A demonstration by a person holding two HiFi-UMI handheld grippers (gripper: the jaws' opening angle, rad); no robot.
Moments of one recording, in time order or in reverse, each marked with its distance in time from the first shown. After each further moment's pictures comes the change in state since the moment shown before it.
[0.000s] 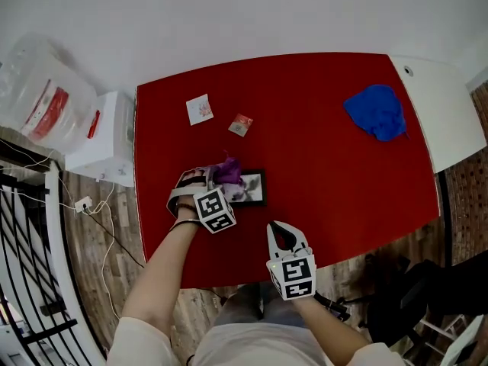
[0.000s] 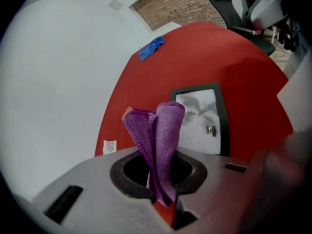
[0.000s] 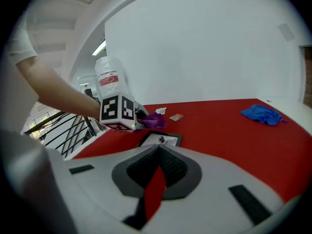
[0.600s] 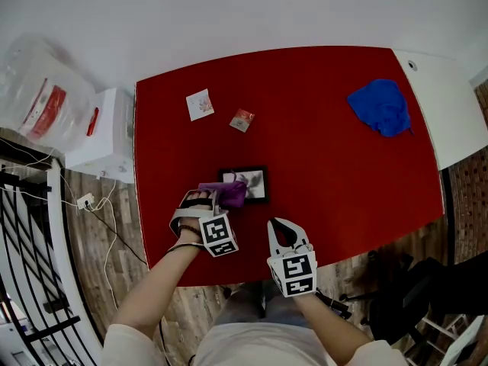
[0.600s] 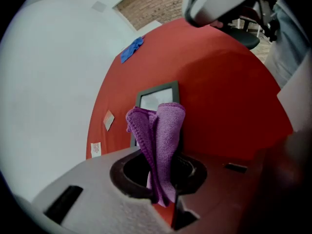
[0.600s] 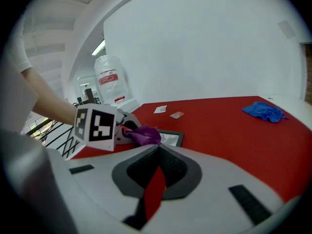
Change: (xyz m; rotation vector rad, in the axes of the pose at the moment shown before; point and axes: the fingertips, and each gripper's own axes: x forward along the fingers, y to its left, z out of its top) left arm -0.028 -0.068 -0.001 0.120 0.018 -0.072; right arm 0.010 -0.002 -0.007 0.009 0.014 0.013
